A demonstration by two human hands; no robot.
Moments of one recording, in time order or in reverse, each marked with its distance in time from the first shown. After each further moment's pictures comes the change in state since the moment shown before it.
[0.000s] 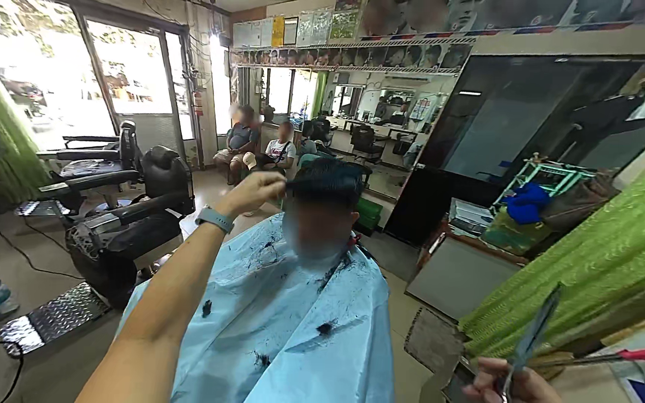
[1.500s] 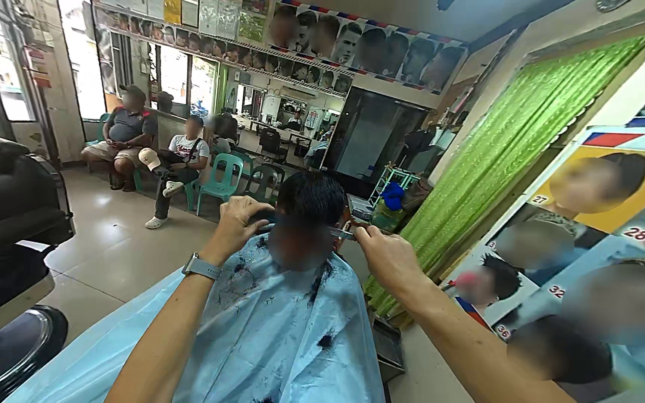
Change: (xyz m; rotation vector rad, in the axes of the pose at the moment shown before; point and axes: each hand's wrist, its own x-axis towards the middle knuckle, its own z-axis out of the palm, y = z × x) left_hand 0.006 -0.122 0.041 0.007 0.329 0.375; right_hand 0.241 -0.092 0.189 -1.828 0.071 0.165
